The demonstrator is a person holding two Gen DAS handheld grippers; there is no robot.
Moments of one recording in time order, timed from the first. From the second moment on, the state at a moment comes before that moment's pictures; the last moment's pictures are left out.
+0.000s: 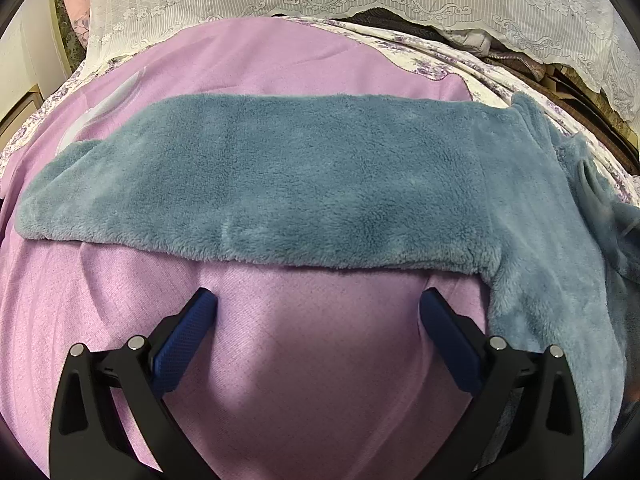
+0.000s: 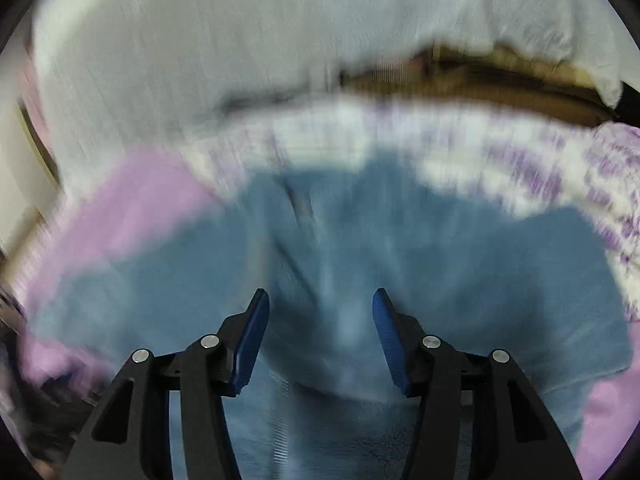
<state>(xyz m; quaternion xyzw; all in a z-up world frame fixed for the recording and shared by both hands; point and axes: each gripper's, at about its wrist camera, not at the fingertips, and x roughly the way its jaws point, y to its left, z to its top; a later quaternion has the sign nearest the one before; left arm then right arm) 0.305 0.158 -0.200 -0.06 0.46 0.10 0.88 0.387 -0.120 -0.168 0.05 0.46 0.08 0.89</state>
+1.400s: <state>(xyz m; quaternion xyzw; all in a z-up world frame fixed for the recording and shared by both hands) 0.263 0.369 -0.157 -0.38 0.33 0.13 0.85 0.271 -0.216 -0.135 0.16 0.33 0.07 0.93</state>
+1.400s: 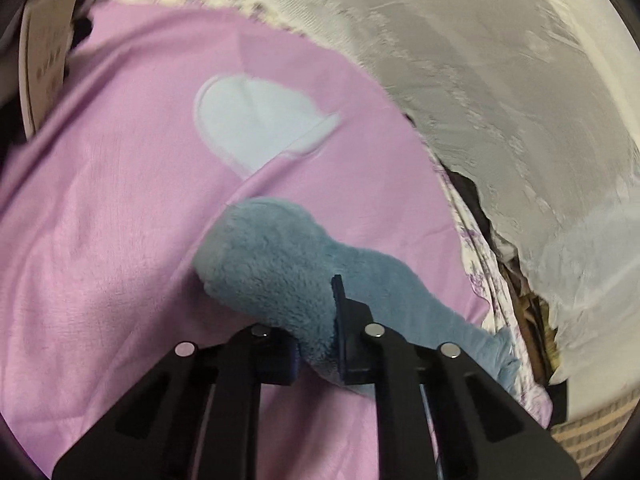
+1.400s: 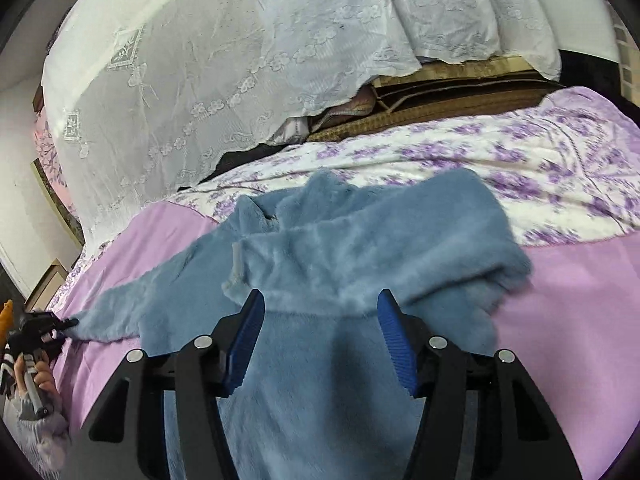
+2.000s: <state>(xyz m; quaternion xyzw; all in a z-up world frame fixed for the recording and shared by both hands) 0.292 0.265 -0.095 -0.23 0.34 0.09 0.90 0.227 -0.280 -0.139 0.15 0.36 0.05 0.92</state>
